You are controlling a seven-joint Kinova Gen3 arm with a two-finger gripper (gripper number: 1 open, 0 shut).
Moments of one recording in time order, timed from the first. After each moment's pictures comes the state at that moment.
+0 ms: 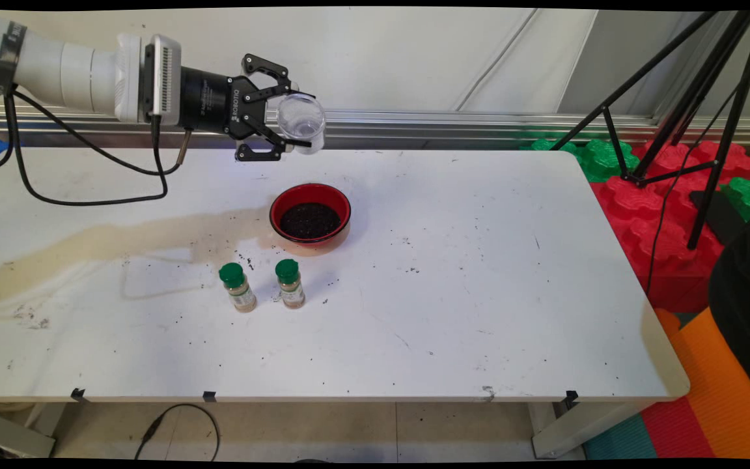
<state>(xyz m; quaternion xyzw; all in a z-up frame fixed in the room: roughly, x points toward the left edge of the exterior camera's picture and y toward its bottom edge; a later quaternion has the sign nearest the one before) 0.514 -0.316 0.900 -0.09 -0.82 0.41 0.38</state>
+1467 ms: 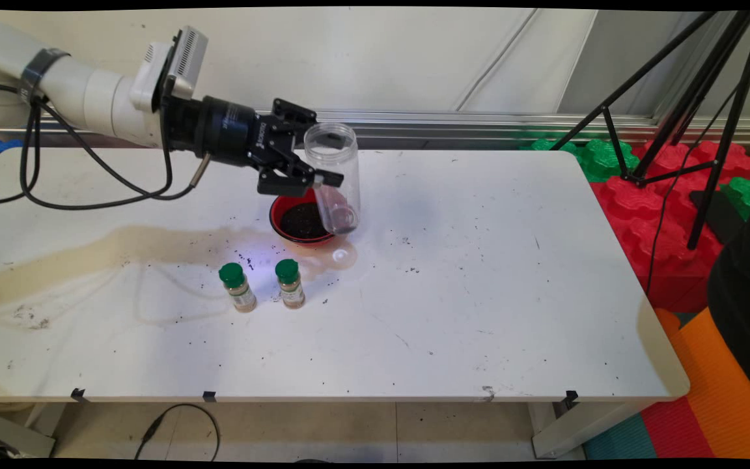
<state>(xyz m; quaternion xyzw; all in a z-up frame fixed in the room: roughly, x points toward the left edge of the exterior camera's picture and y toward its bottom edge) 0.472 -0.308 0.882 0.09 -0.81 0.20 0.54</state>
